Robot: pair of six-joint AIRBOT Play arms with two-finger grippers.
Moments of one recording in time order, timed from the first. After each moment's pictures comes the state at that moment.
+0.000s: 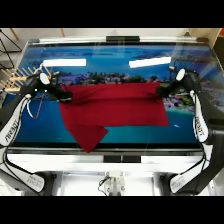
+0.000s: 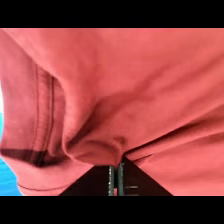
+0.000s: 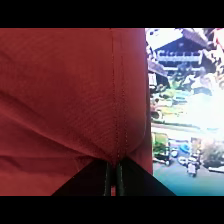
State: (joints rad) left arm -0.04 -1.78 1.49 1.34 -1.14 -1.51; right arm -0.07 -1.85 1.61 -1.43 1.12 1.46
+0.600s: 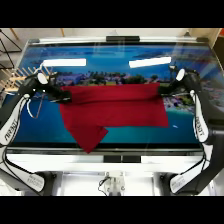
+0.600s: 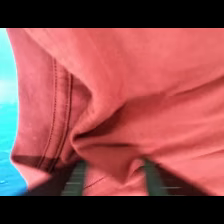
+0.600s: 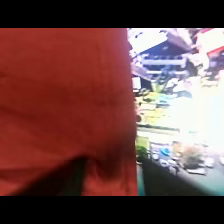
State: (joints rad) left arm -0.01 -1.78 1.50 1.32 -1.15 -1.50; right arm -0.07 -1.84 1.62 -1.47 1.12 1.46
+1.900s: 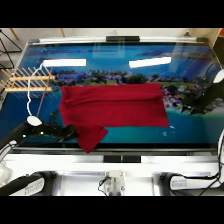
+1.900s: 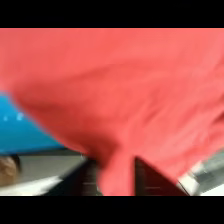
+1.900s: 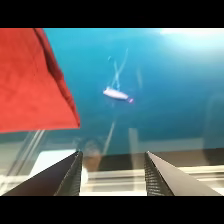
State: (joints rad) left arm -0.02 -1.20 0.53 0.83 -0.97 -1.42; right arm -0.32 -1.55 1.42 -1.49 1.57 1.41
